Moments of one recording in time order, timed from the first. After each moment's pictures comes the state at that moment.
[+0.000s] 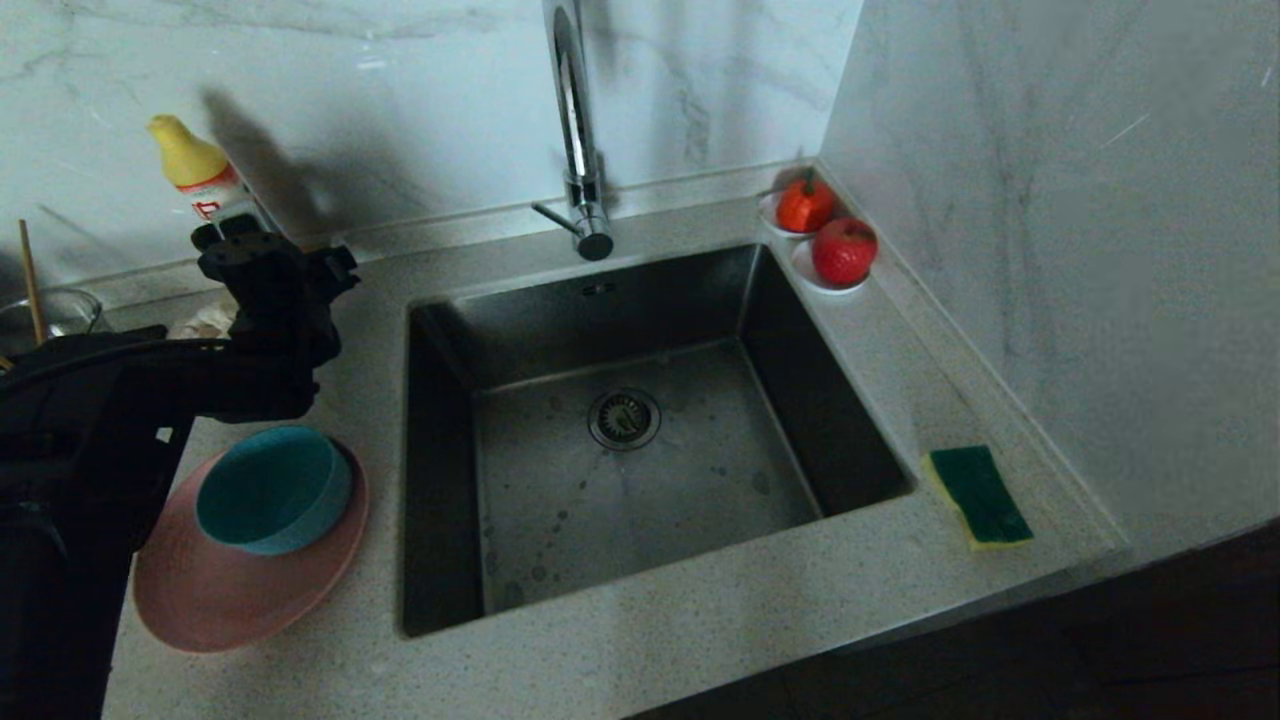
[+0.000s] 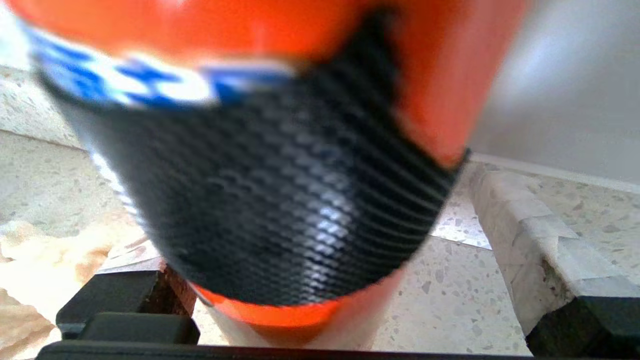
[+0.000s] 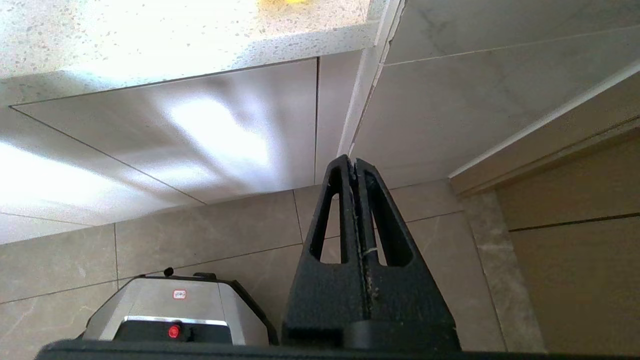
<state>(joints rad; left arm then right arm) 0.13 2.48 -1.91 -0.88 0.39 -0.09 0.00 0.00 -0.13 0.31 0.00 0.00</state>
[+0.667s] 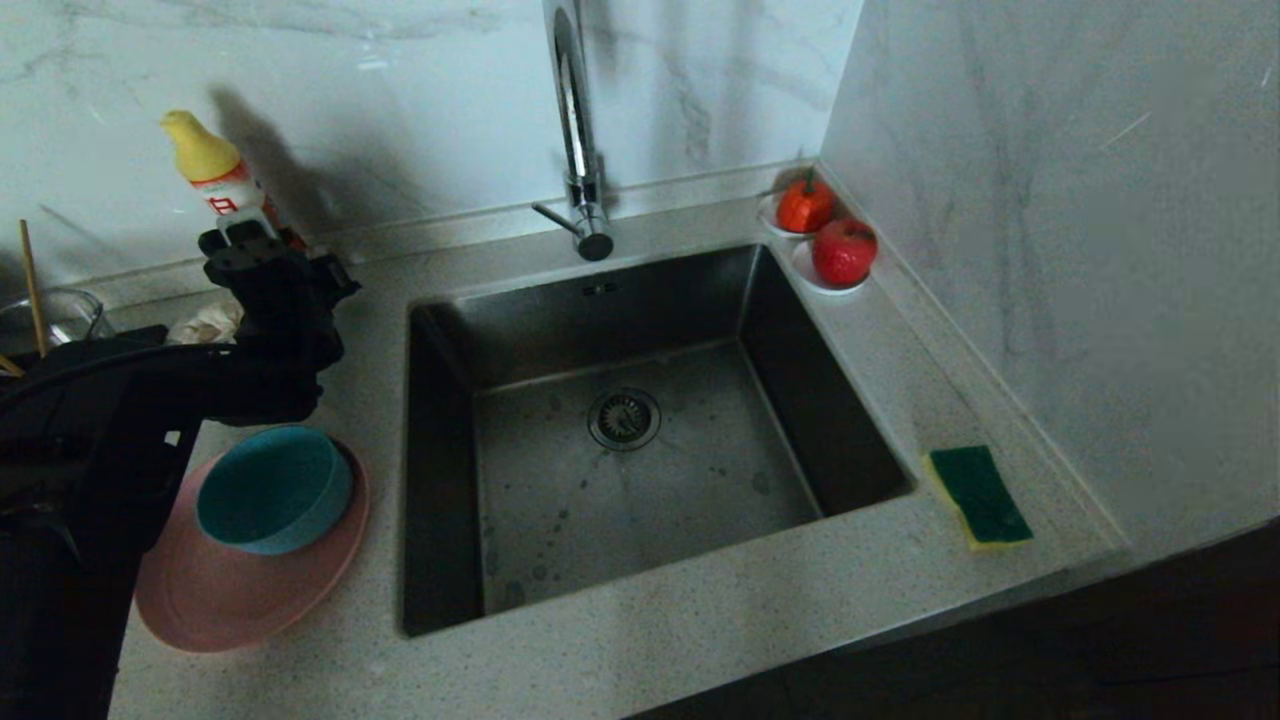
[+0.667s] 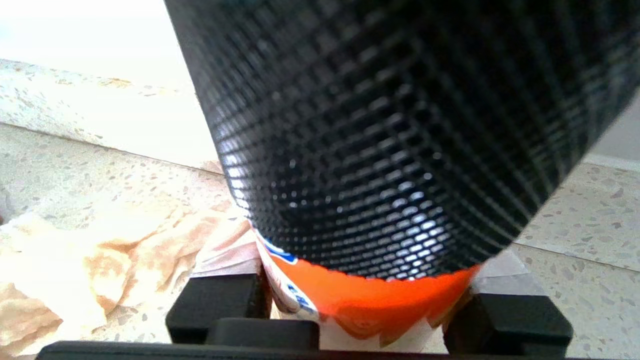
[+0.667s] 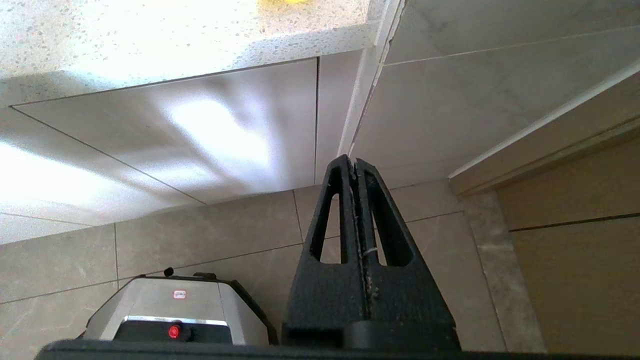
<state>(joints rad) 0.13 2.51 -1.93 -0.87 0.40 -0.07 0.00 0.00 -0.13 0.31 0.00 0.00</state>
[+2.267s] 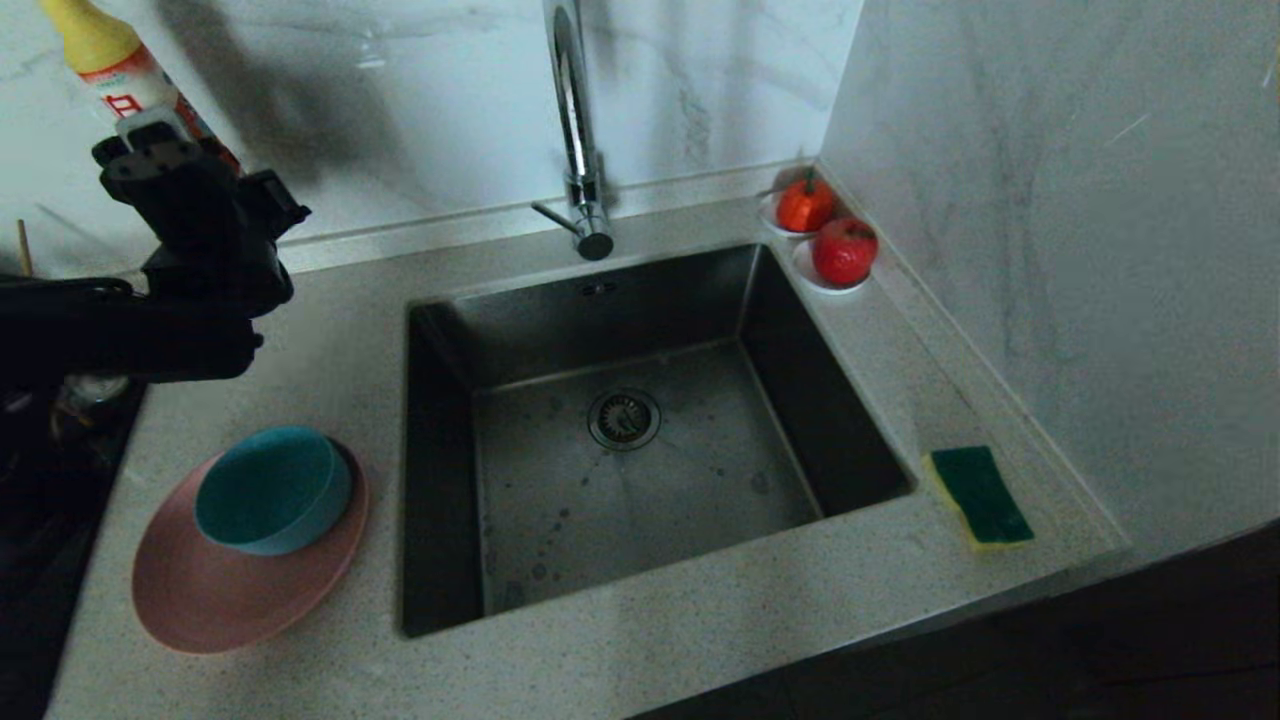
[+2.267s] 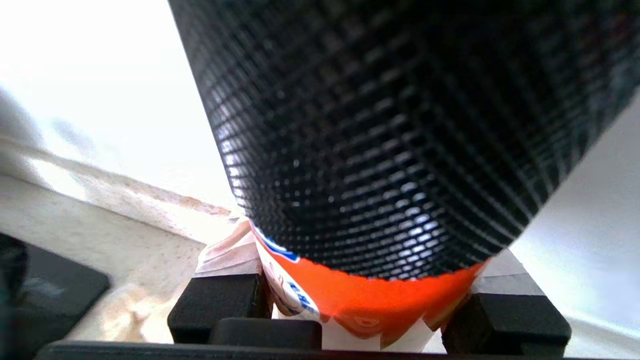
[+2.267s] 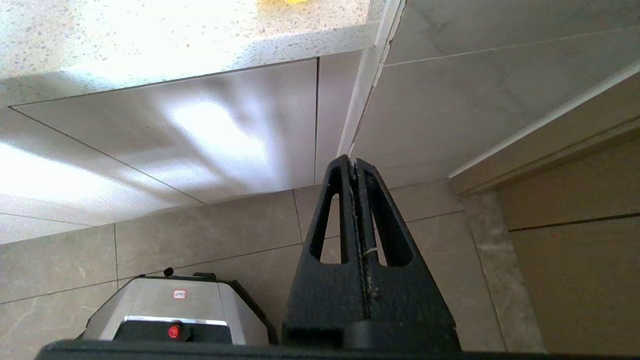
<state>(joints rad) 0.09 2.17 -1.69 -0.88 0.47 -0.07 0.00 0.00 -0.13 0.31 0.00 0.00</state>
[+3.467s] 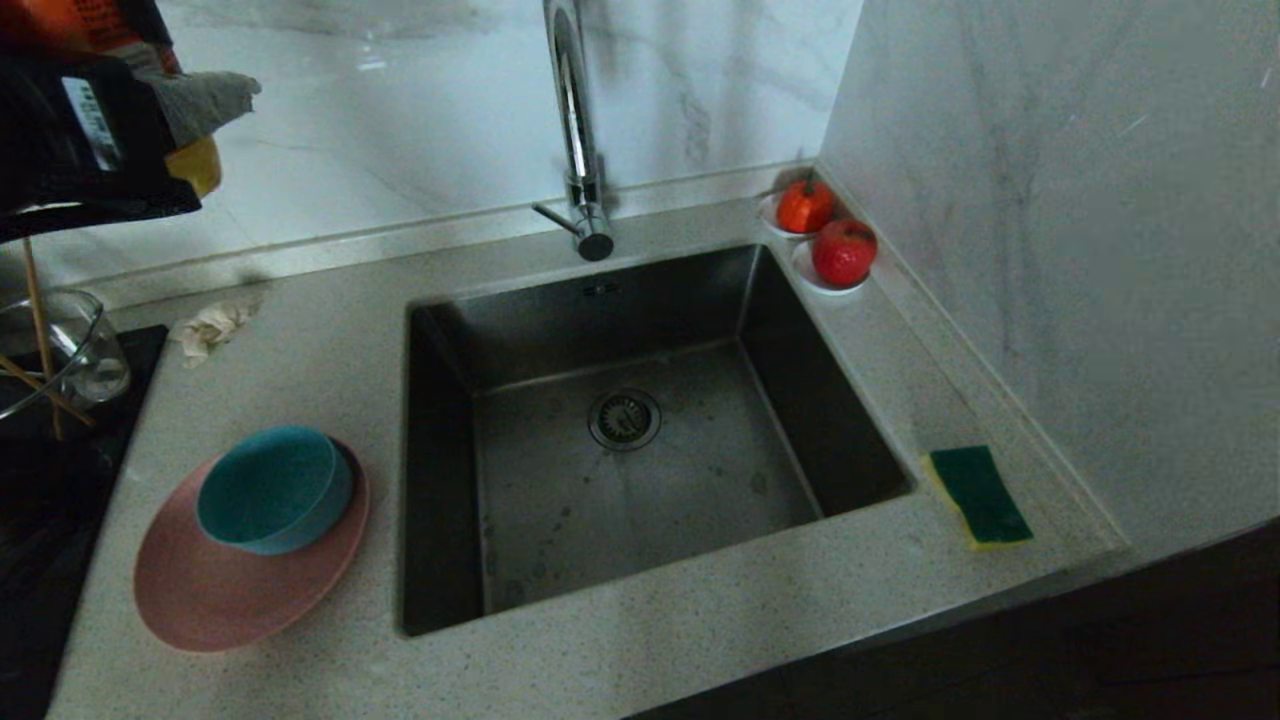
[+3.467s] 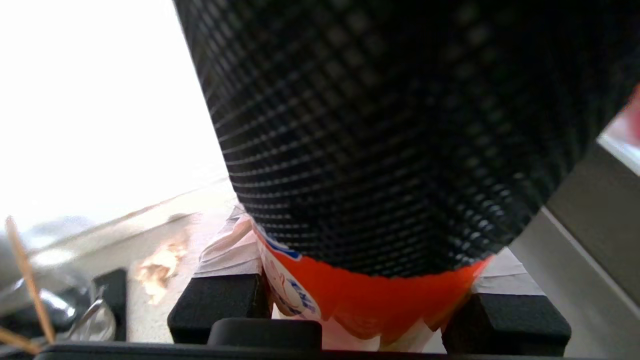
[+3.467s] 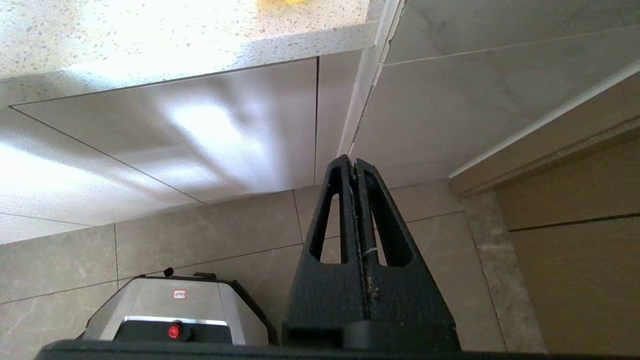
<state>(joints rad) -0.44 1.21 -1.15 -0.27 0.32 0.30 0.00 0.00 -0.13 0.31 0.00 0.00</state>
